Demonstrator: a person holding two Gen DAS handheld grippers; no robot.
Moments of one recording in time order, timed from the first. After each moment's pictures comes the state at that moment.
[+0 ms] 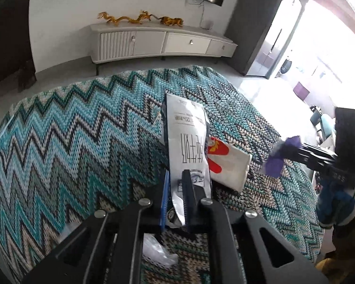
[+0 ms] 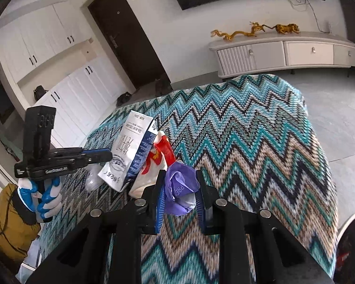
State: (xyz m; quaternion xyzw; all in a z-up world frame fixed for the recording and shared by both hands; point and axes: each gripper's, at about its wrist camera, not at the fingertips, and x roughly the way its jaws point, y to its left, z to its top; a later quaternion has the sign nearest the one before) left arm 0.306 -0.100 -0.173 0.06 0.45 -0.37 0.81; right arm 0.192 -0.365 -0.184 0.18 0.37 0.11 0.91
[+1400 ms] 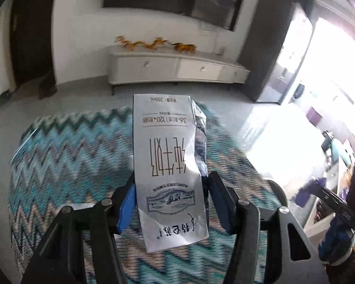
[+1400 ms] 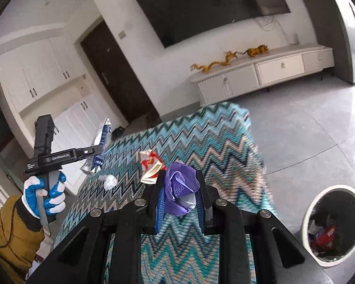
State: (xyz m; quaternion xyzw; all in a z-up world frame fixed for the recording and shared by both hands) left arm 0.230 -0.142 -0.083 0.03 0.39 -0.33 0.86; right arm 0.063 -0.453 -0.131 0.23 0.27 0.05 0.93
